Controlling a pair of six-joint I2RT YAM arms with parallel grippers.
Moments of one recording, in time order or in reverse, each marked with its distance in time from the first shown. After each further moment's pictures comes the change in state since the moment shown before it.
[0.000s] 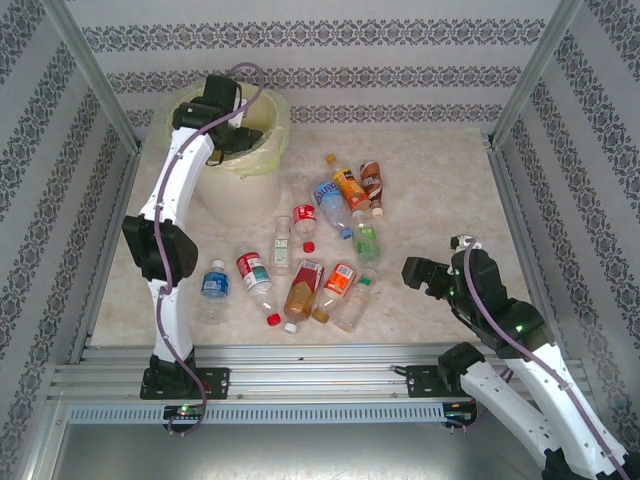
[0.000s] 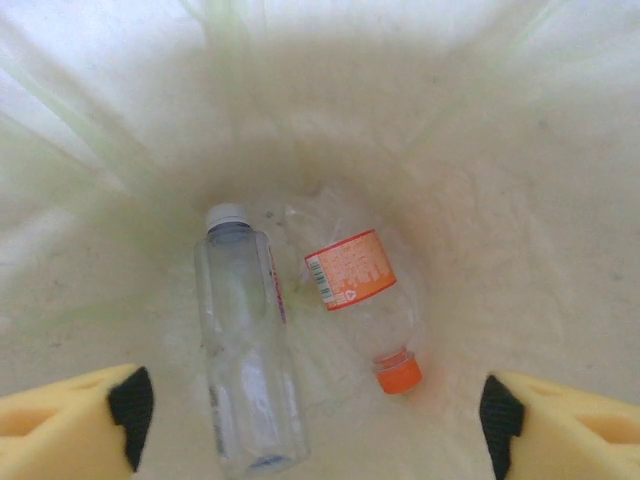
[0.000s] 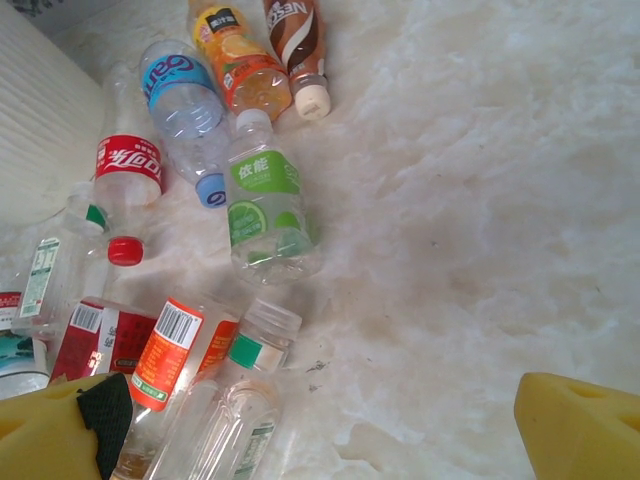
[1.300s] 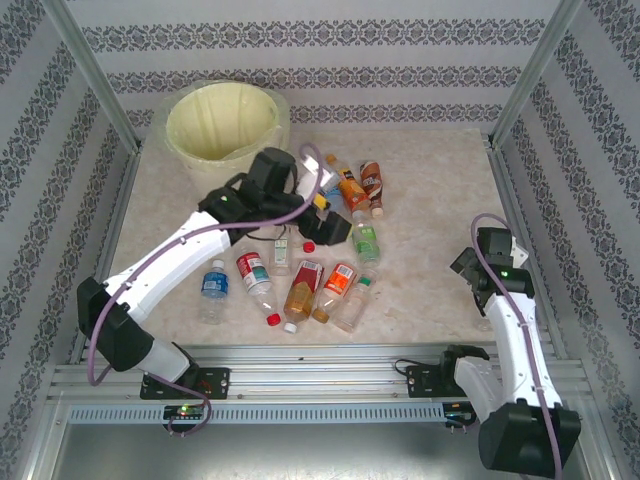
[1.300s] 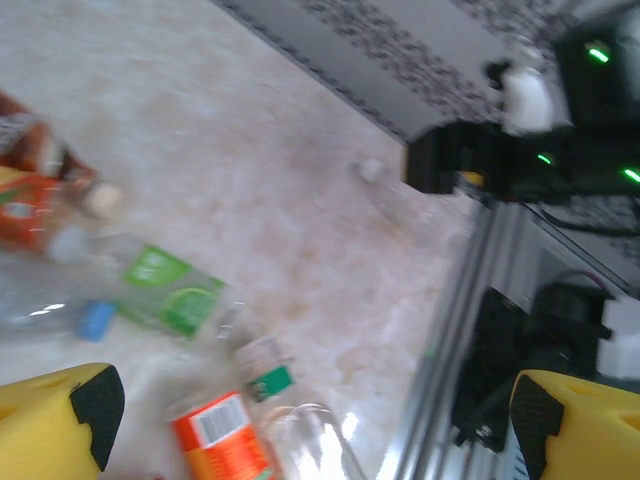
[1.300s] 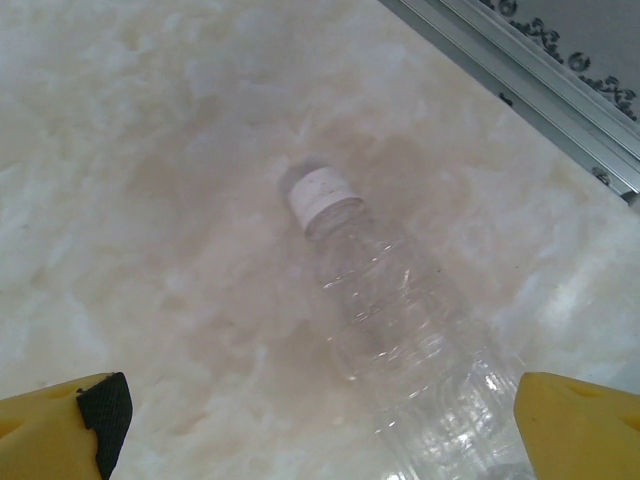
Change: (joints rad) left arm -0.507 -0.621 -0.893 0.605 0.592 -0.076; right arm -0.636 0.347 -0.084 0.061 0.124 -0.035
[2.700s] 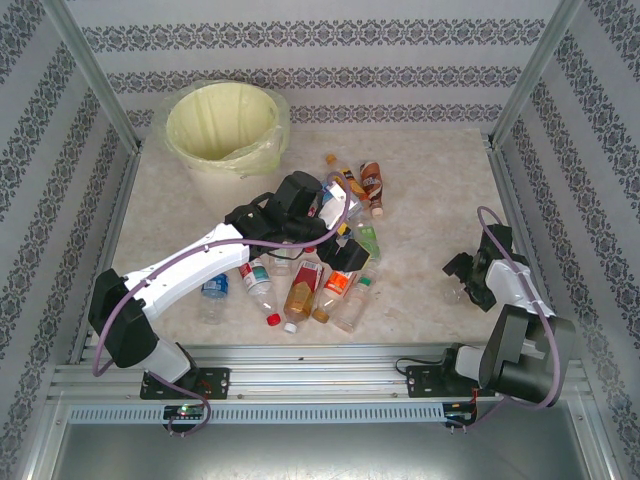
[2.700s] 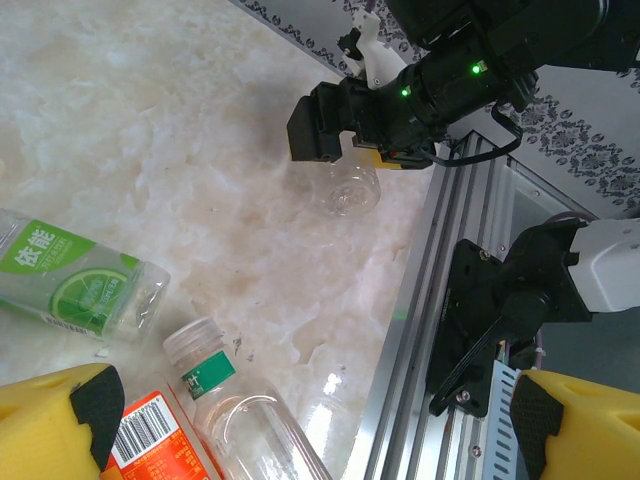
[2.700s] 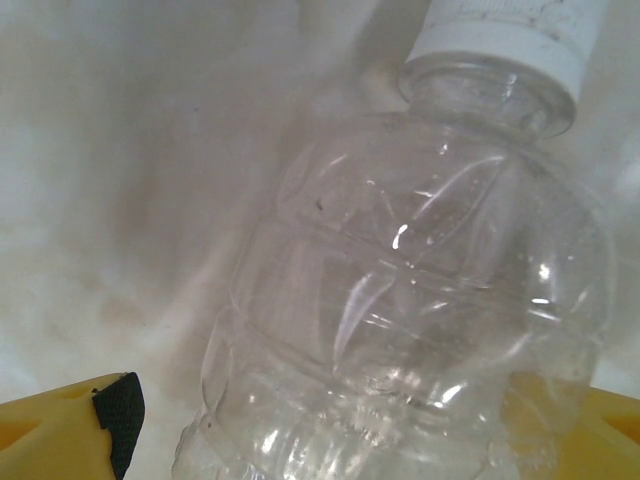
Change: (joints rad) left arm -0.111 0.042 -0.070 0.067 -0.024 0.005; right arm -0.154 0.385 -0.058 0.222 -0.301 -0.027
